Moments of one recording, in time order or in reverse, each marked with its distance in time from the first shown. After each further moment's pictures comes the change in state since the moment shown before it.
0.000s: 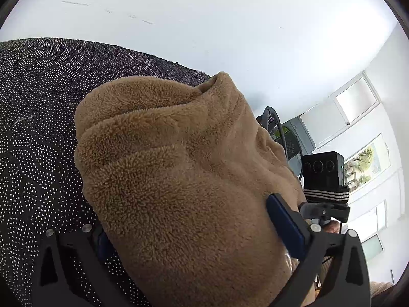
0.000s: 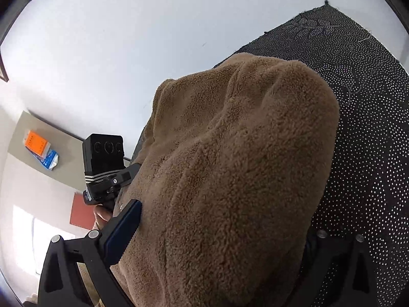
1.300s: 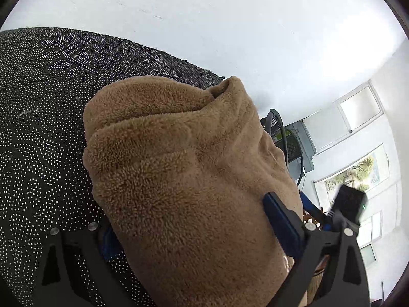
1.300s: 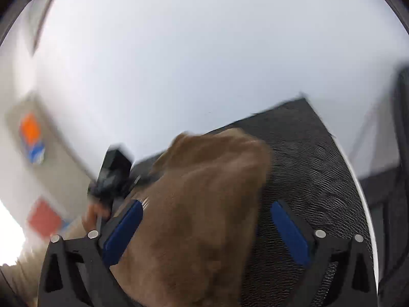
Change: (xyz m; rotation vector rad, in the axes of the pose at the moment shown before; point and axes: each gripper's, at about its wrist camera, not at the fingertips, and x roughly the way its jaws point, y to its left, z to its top) left arm -0.006 0.008 0.008 -0.060 0.012 0.004; right arm -0.097 0.014 -0.061 -0.064 -0.395 -0.128
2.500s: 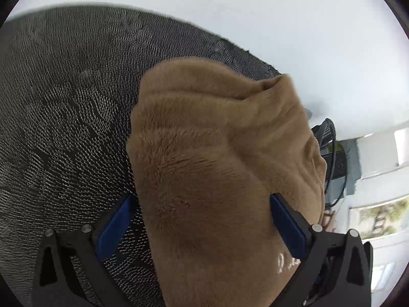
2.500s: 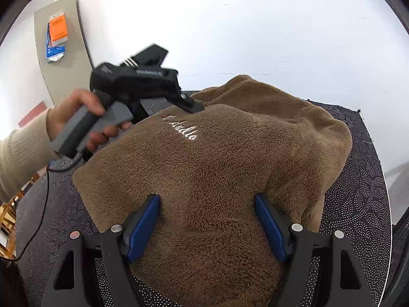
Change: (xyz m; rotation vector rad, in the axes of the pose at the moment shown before) left arm -0.004 -0.011 -0.005 -0.234 0.040 0.330; right arm 0.049 0.090 -0.064 -0.575 0.218 -0.028
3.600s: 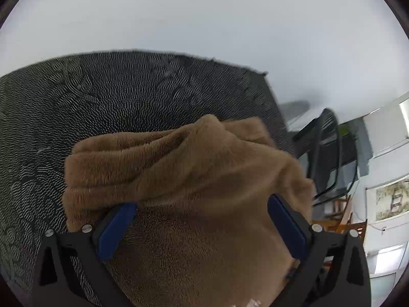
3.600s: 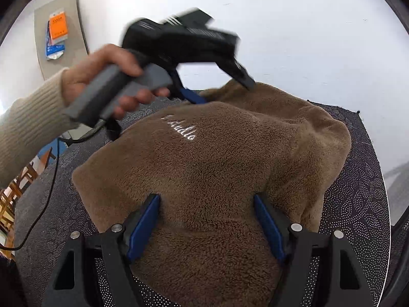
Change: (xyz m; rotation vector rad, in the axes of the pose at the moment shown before) left arm 0.030 -0.075 0.044 0.167 0.051 0.117; right arm 0.002 0.007 0.001 -0.006 0.002 -0.011
